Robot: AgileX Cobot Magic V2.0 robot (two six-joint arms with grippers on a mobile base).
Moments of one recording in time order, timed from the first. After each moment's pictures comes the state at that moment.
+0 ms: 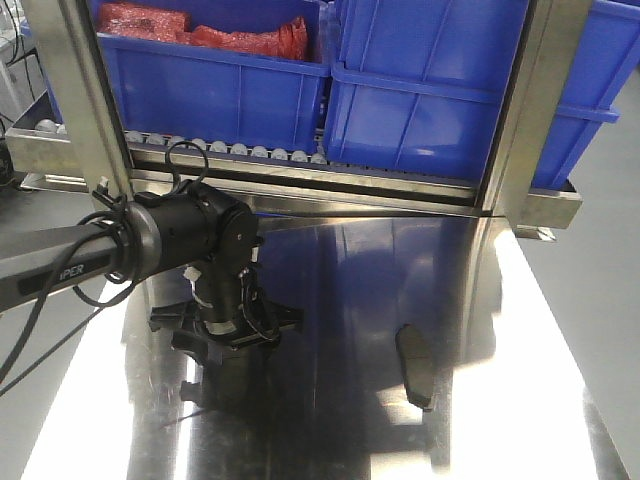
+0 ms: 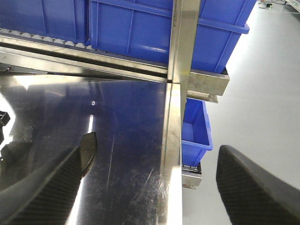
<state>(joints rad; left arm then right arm) -0.55 2.06 -1.52 0.05 1.07 -0.59 0.03 0.23 -0.73 0.05 0.95 -0.08</state>
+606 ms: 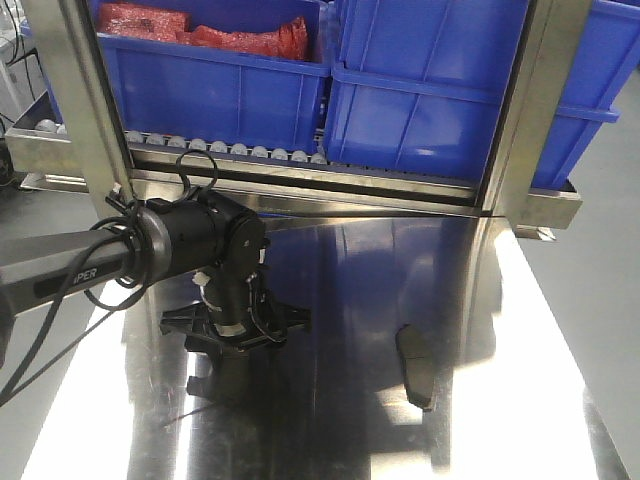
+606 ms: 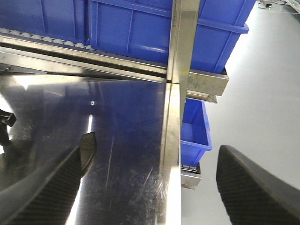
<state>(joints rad) -0.56 2.08 -1.53 0.04 1.03 -0.61 0.03 0.23 -0.73 0.05 0.95 -0.08</state>
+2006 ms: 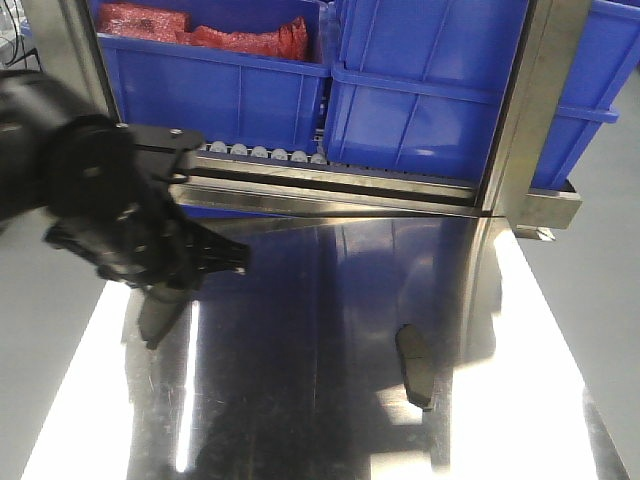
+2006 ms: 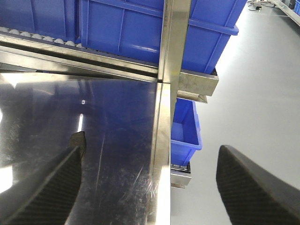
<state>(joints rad) -0.58 1.54 -1.37 0.21 1.09 -0.49 0.03 0.23 -0.73 0.01 0.95 -0.08</state>
